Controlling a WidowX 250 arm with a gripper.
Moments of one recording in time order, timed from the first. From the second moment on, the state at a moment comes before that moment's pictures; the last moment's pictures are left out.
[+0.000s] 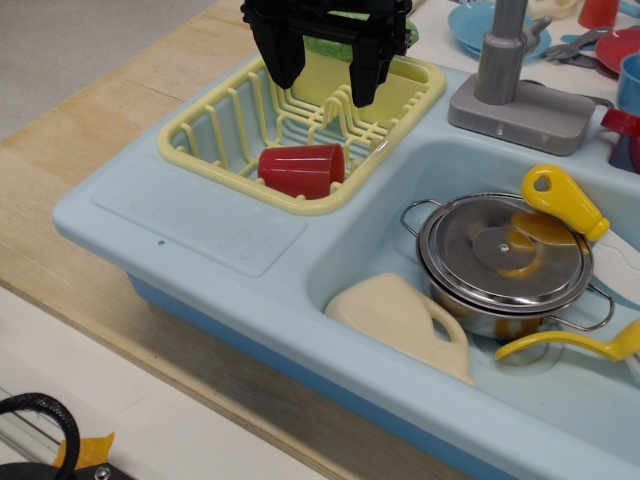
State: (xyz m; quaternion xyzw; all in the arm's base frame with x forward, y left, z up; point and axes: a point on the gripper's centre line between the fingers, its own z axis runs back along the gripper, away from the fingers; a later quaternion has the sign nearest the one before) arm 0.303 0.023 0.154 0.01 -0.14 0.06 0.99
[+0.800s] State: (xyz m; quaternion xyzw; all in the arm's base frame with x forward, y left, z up) arm 0.303 0.022 0.131 0.05 -0.09 0.11 0.99
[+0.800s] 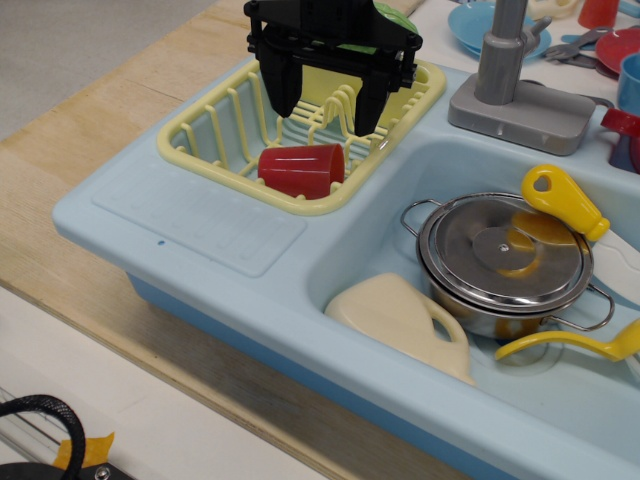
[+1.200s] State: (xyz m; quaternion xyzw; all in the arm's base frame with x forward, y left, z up) arm 0.307 0.026 0.116 0.04 -0.06 0.14 0.99
